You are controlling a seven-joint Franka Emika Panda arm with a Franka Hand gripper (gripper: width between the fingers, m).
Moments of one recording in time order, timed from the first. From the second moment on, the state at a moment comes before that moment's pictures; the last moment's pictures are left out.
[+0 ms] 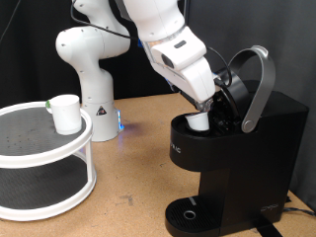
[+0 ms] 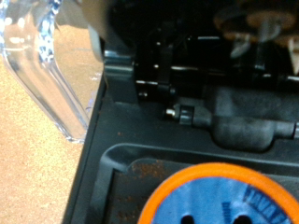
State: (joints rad) arm 0.35 -0.15 -0.28 -2.25 0.45 2.03 -1.02
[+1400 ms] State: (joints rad) arm 0.34 -0.19 -0.29 -2.34 0.66 2.26 -1.14
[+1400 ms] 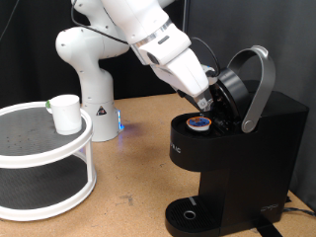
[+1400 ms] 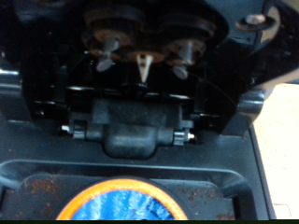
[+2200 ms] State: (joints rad) arm 0.30 -0.30 -0.38 -2.28 0.77 2.08 -1.16
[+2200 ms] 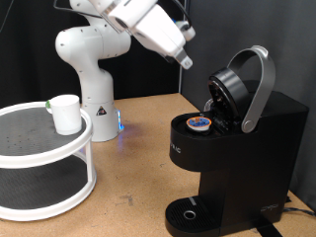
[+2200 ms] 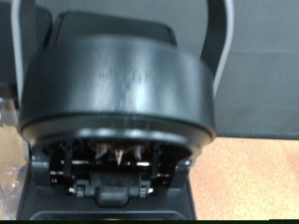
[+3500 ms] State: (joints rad) arm 0.36 -0.23 -0.29 -2.09 0.87 2.02 -1.02
